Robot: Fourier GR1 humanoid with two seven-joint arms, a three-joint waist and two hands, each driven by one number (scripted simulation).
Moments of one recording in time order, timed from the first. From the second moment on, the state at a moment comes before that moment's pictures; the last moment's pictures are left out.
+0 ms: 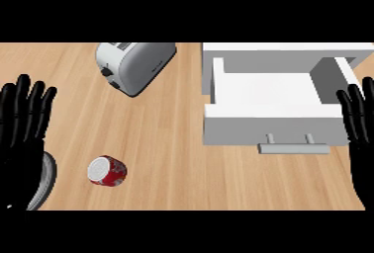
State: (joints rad) left arm -0.01 0.13 -0.01 -2.10 0.02 0.00 -0.03; right arm 0.00 -0.11 -0.03 -2.10 -0.01 0.01 0.01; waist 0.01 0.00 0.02
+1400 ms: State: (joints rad) left arm 0.40 0.00 -0.42 -2.24 -0.65 0.96 0.51; right arm 0.10 -0.09 -0.11 -2.08 -0.05 -0.03 0.17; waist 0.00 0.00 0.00
